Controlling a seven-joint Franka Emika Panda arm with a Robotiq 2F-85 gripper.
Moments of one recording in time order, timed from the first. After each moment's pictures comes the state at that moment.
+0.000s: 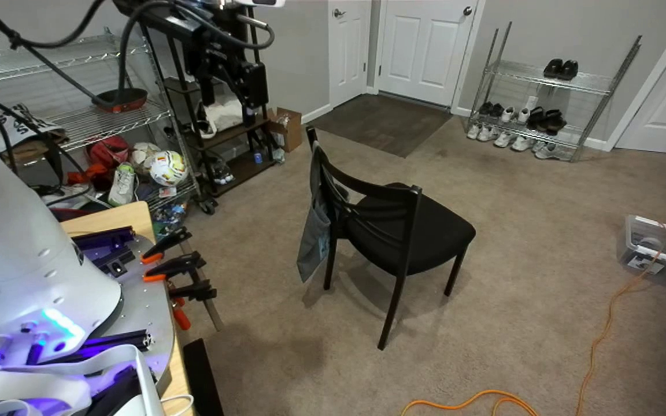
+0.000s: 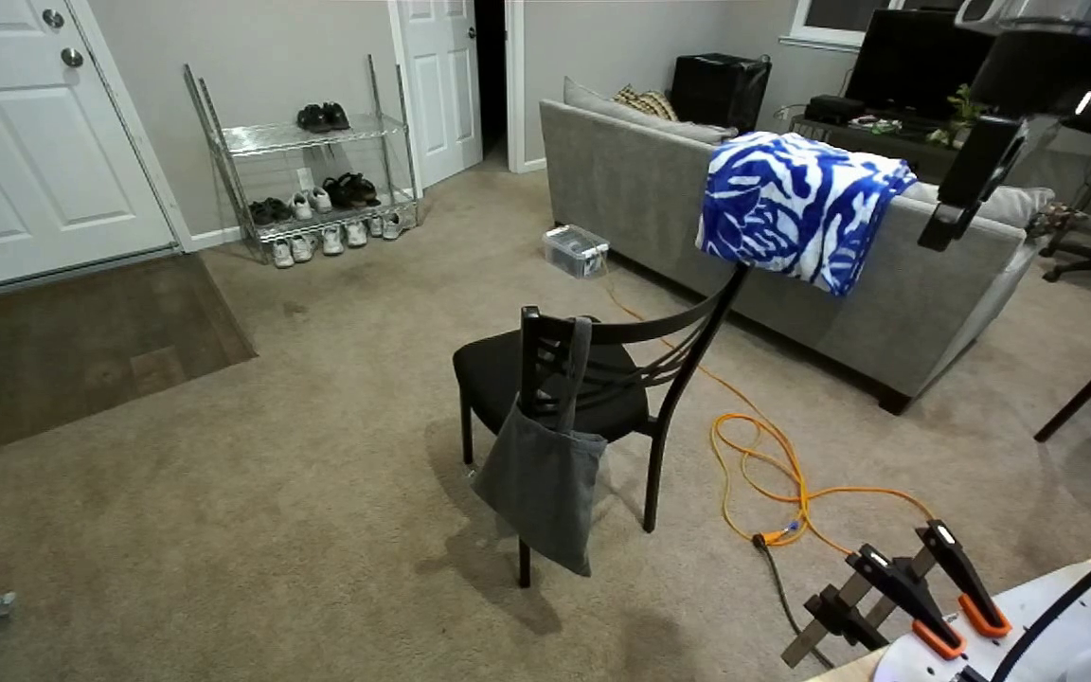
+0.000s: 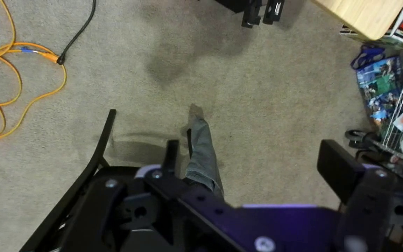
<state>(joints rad) 0.19 -0.63 -0.21 -2.65 0.04 1.97 -0.45</state>
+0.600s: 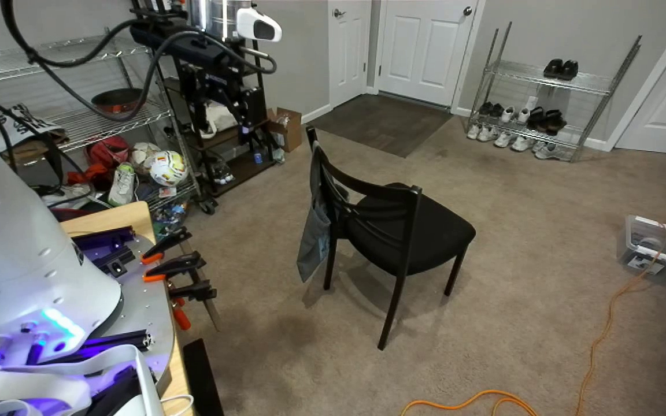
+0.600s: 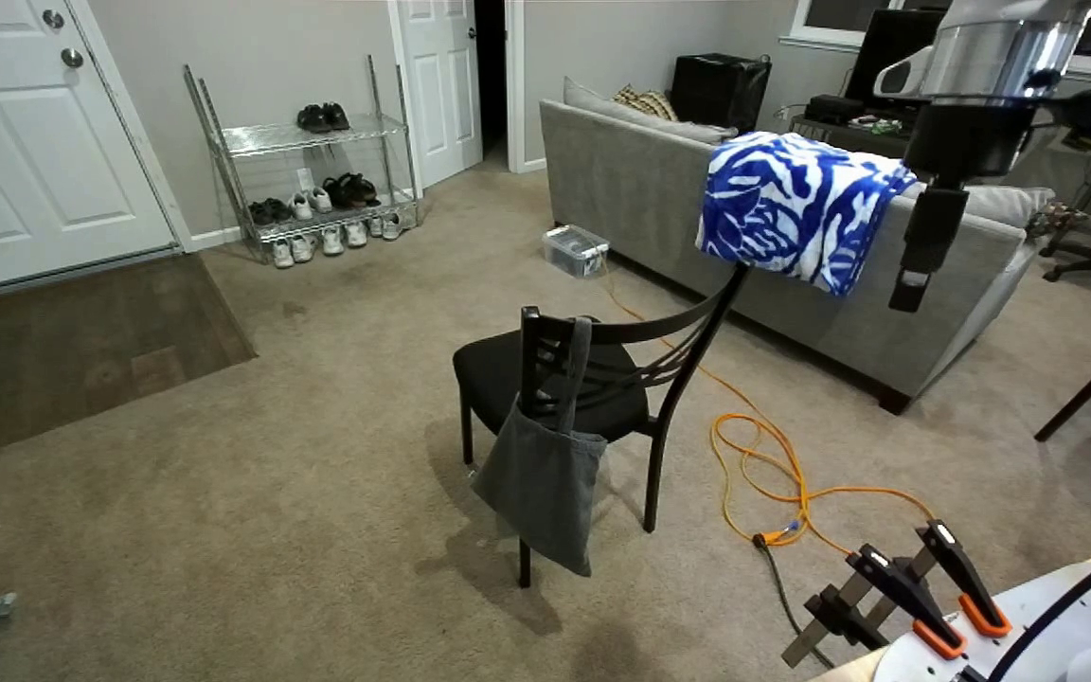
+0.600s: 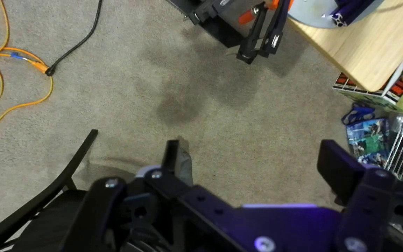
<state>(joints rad) 0.21 -0.51 -0.11 -2.67 0.05 2.00 -0.51</state>
